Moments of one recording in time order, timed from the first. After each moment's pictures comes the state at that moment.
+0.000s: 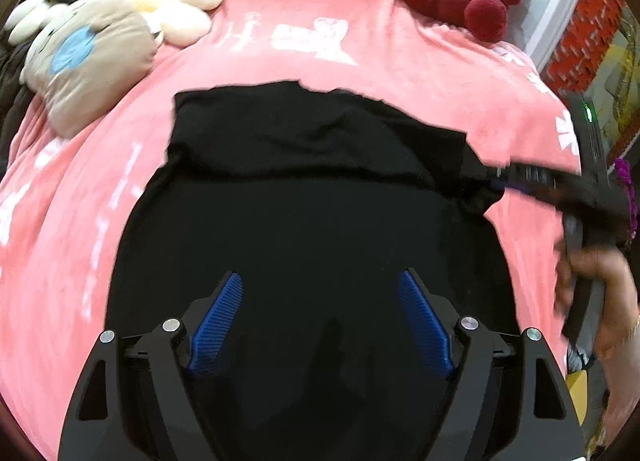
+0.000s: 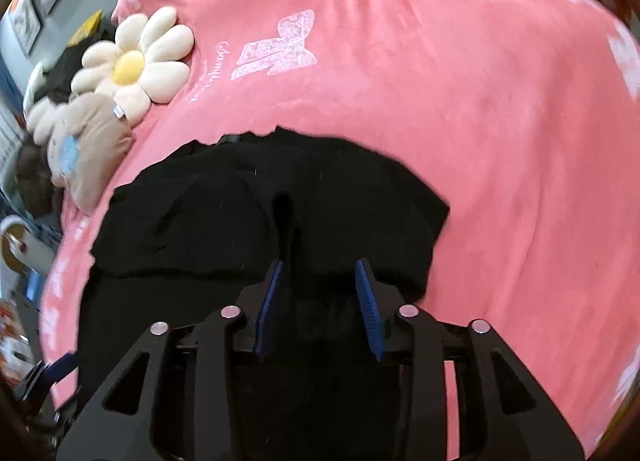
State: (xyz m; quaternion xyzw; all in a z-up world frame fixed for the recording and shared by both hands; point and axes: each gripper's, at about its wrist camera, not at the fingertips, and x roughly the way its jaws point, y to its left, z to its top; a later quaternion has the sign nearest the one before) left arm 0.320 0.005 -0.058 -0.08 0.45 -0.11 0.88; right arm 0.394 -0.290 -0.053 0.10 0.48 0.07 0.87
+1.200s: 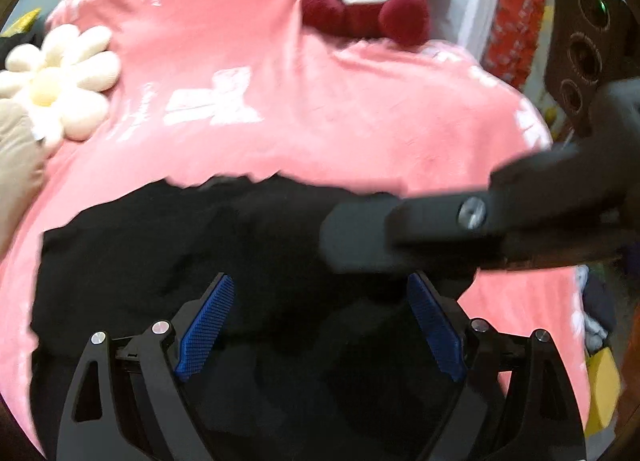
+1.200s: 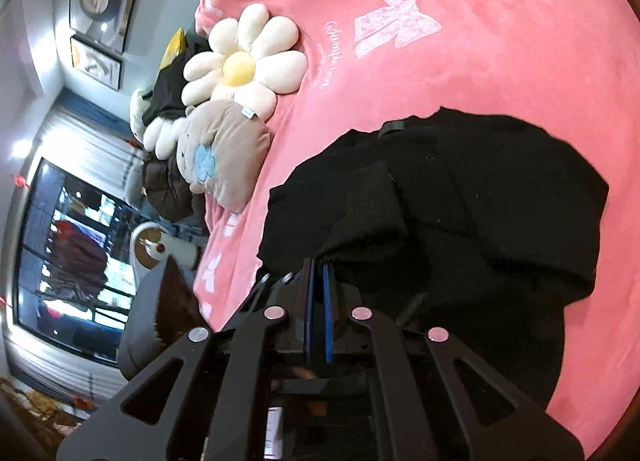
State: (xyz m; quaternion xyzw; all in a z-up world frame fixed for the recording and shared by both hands) left arm 0.427 -0.099 -0.060 -0.02 0.35 -0.23 0.91; right arm 0.429 -0.242 -0.006 0.24 0.50 0.28 0.78
